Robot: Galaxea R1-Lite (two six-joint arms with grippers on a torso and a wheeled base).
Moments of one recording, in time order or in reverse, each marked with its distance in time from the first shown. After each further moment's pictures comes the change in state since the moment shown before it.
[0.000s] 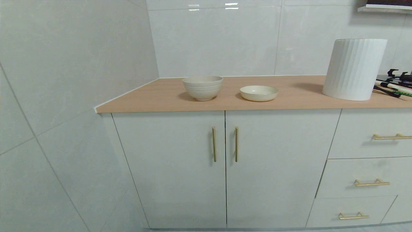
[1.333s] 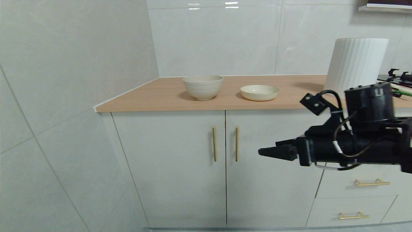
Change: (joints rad) left arm 0.000 0.000 0.000 0.000 0.000 0.000; right arm 0.474 1.628 -0.925 -0.256 0.456 0.183
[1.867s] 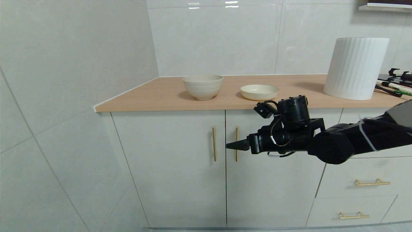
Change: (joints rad) left arm 0.000 0.000 0.000 0.000 0.000 0.000; right arm 0.023 0.416 -0.289 -0.127 -0.002 0.016
